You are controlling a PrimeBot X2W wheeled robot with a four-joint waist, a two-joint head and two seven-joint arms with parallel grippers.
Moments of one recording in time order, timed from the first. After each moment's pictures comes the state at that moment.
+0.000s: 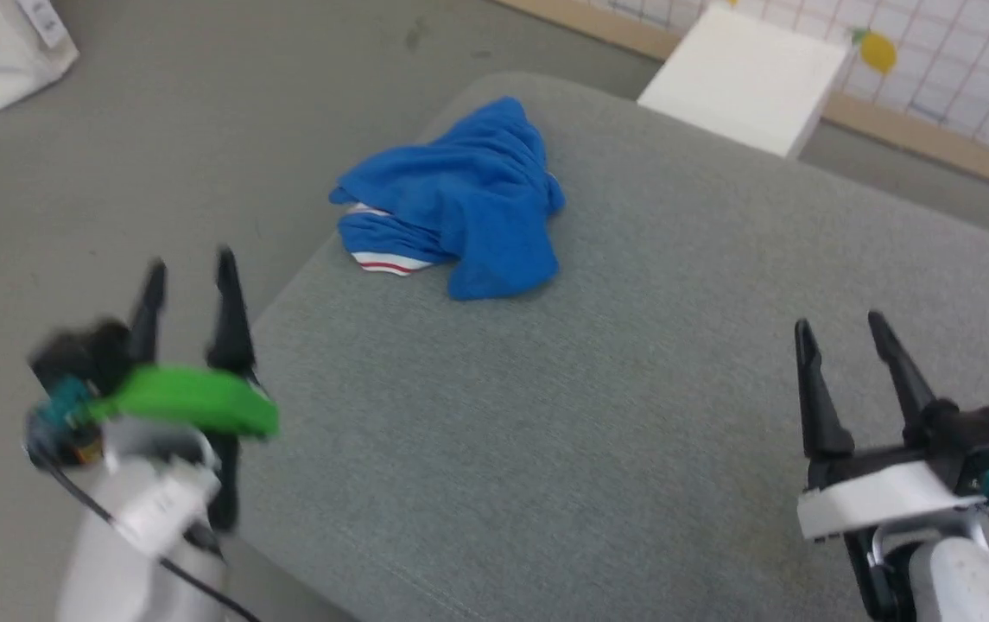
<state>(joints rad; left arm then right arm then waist) -0.28 0.10 0.05 0.19 -0.31 -0.03 -0.17 -0.07 -0.05 -0.05 0.08 0.05 0.13 -0.24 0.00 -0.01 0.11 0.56</state>
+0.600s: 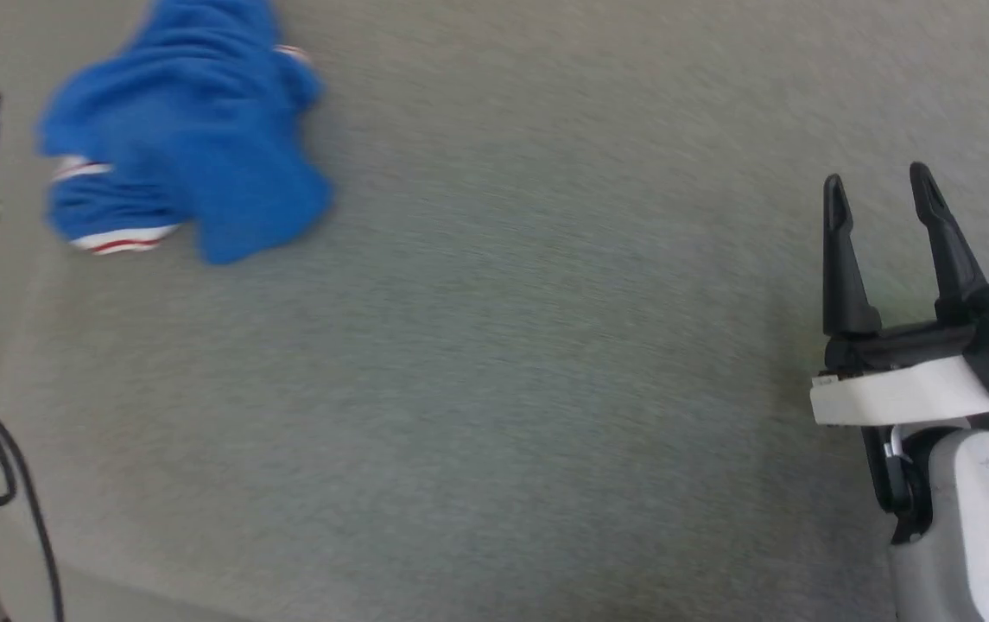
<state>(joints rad) -0.69 0.39 0.24 0.25 -0.59 0.04 0.60 -0.27 -0.05 -0.04 0.01 0.03 0.13 -0.24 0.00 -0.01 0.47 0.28</state>
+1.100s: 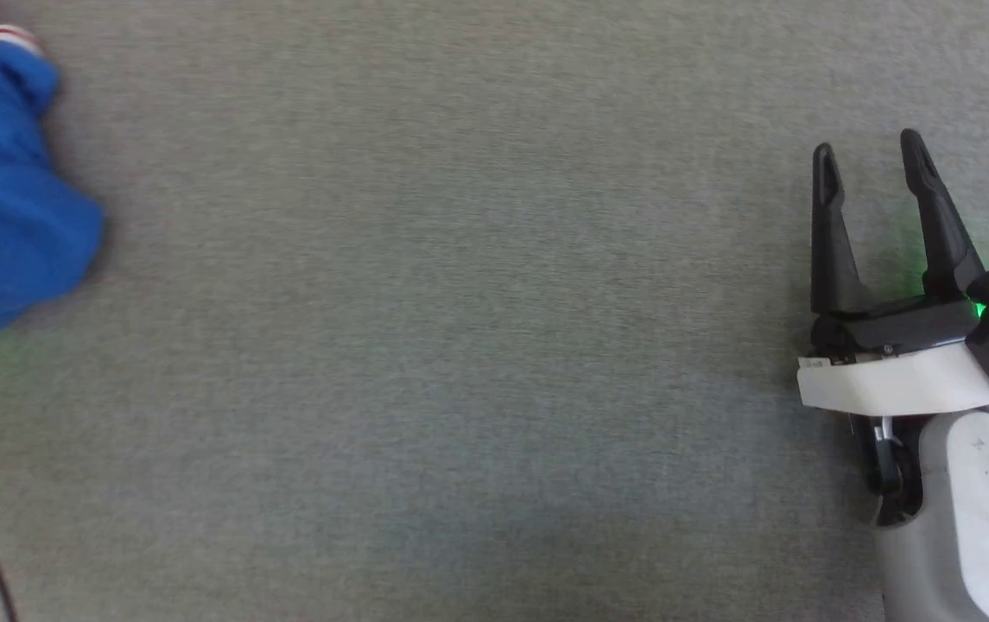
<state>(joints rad) -0.59 0.40 0.33 0.18 -0.64 0.26 0.82 -0.31 -0.04 -0.03 0.01 0.06 0.13 -0.26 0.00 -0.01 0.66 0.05</state>
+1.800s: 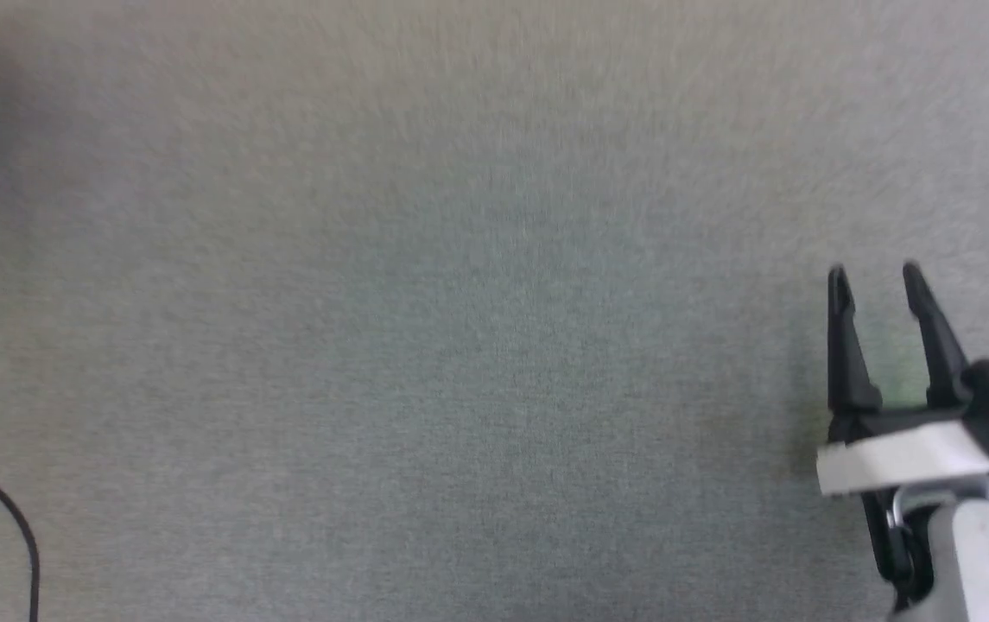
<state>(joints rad) -0.62 0.49 0.23 0.20 -0.34 0.08 -0.05 -0.16 -0.05 -0.09 0.10 0.11 0.13 -0.26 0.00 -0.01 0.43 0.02</state>
